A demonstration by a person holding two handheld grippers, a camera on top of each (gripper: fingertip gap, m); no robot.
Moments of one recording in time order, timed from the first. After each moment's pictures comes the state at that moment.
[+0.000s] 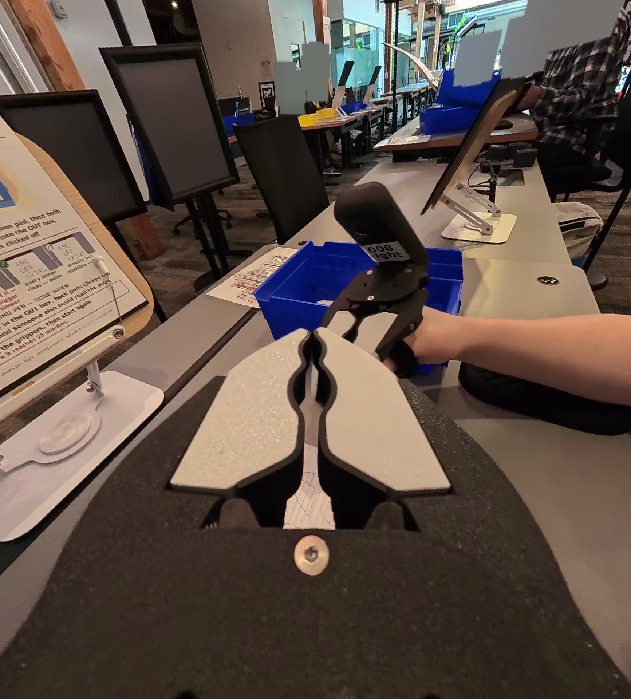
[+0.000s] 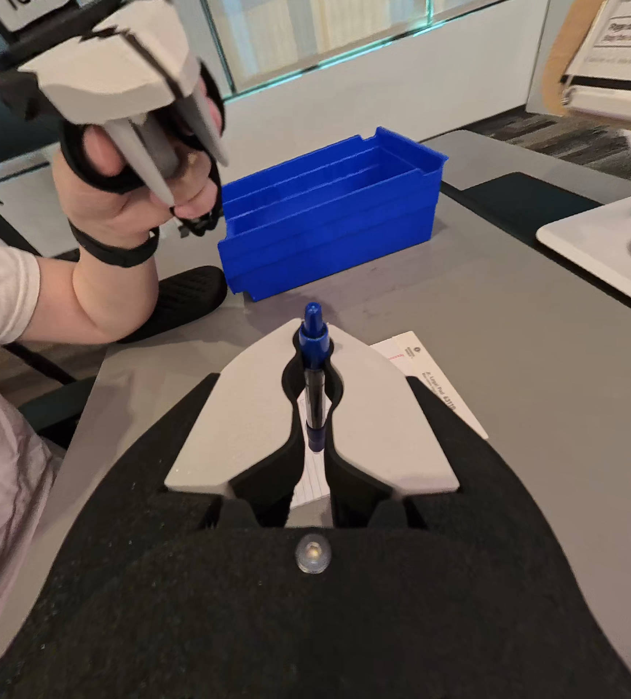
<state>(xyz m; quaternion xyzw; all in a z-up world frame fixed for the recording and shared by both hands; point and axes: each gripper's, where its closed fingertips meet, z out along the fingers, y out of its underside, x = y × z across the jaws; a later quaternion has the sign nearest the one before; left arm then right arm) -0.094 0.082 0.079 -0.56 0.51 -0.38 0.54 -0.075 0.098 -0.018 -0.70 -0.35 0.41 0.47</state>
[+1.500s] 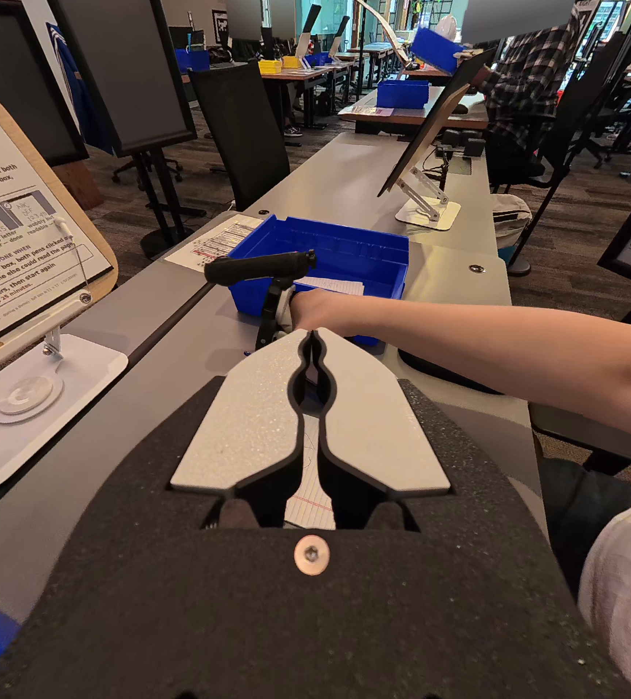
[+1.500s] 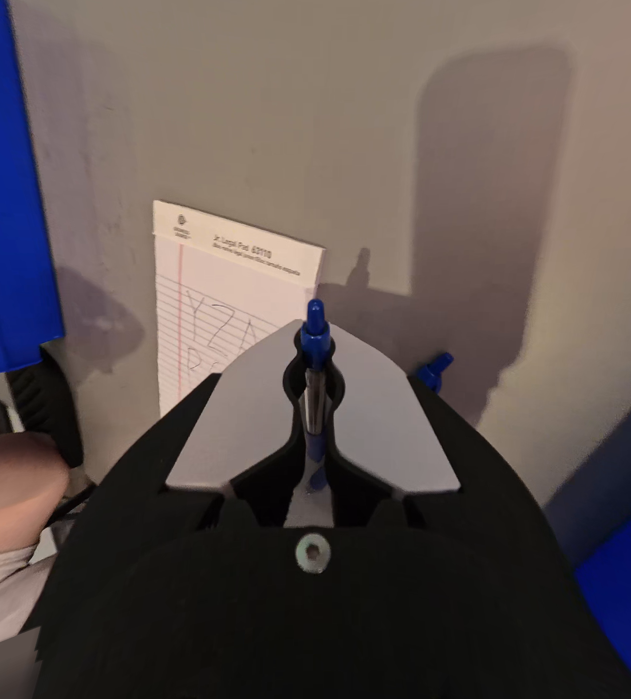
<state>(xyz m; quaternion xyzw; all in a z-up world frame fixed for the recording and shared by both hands) -0.136 0.058 0.102 -0.59 0.52 -0.41 0.46 -0.018 0.146 -0.137 -0.96 0.01 0.24 0.11</state>
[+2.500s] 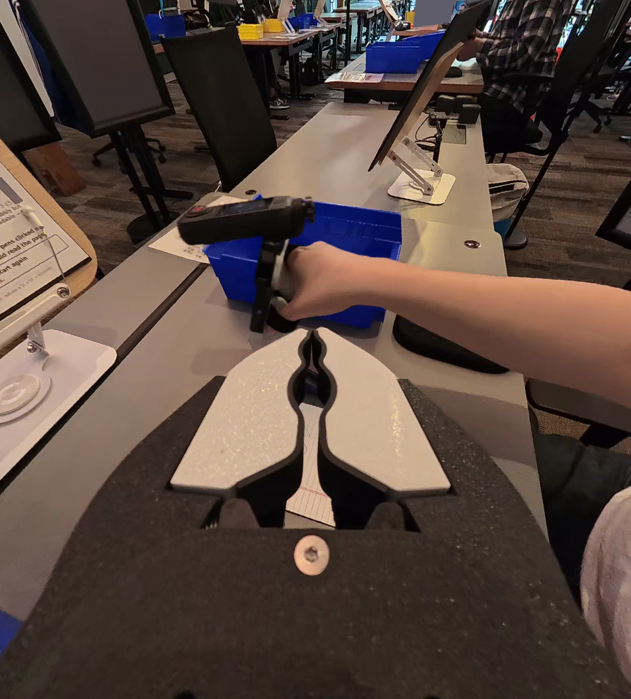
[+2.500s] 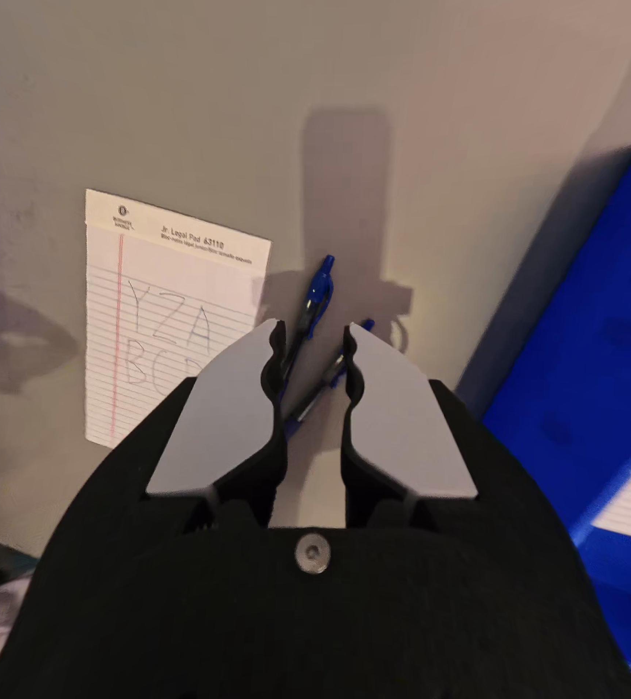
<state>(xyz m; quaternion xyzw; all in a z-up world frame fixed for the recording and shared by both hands) -0.131 0.050 0.091 -0.59 0.55 -0.40 0.44 0.015 0.142 -0.107 -0.99 -0.02 0.08 0.14</state>
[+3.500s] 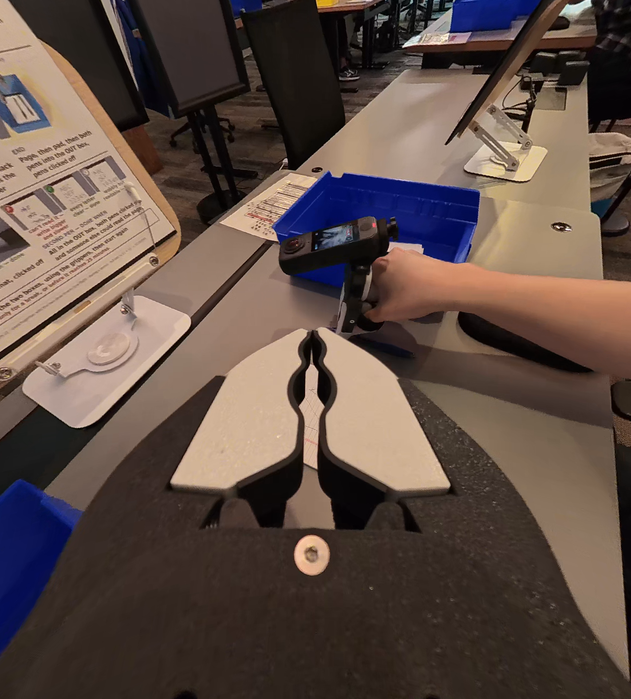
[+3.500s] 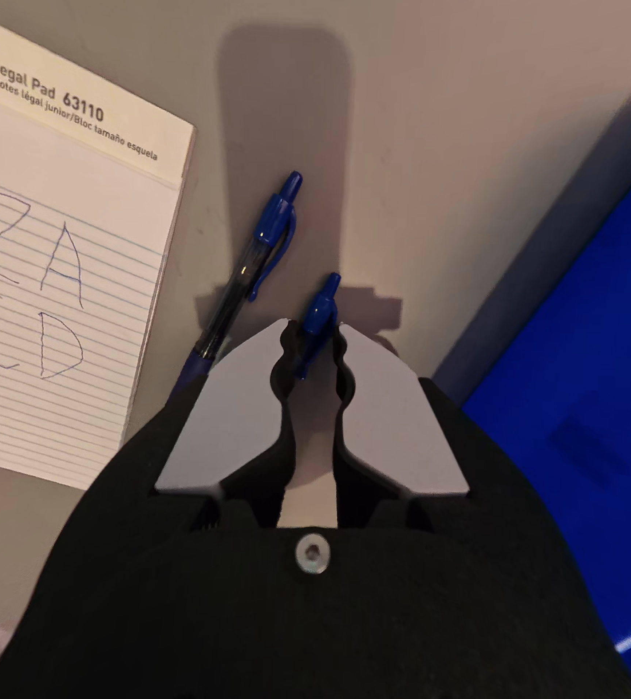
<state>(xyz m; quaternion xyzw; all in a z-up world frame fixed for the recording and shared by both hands) -0.153 0.088 0.088 -0.63 0.53 -0.32 0.47 0.037 0.113 -0.160 -0.99 -0.10 0.00 0.10</state>
